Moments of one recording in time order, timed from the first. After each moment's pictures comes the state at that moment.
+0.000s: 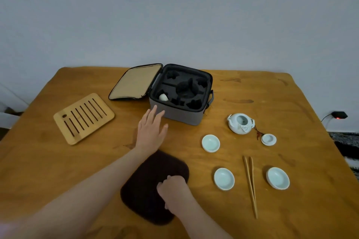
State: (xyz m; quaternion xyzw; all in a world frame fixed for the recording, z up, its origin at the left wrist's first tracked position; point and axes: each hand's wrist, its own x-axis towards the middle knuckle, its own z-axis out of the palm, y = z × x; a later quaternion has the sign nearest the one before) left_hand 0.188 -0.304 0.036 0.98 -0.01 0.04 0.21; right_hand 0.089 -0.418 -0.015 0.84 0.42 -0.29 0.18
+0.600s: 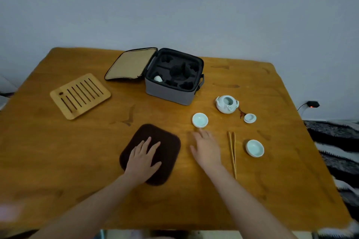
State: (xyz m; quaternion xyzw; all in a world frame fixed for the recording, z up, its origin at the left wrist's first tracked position) left_hand 0.030 -0.304 -0.013 0.98 -0.04 -0.17 0.10; right_hand 0.074 -0.530 0.045 0.99 0.07 -0.09 -0.09
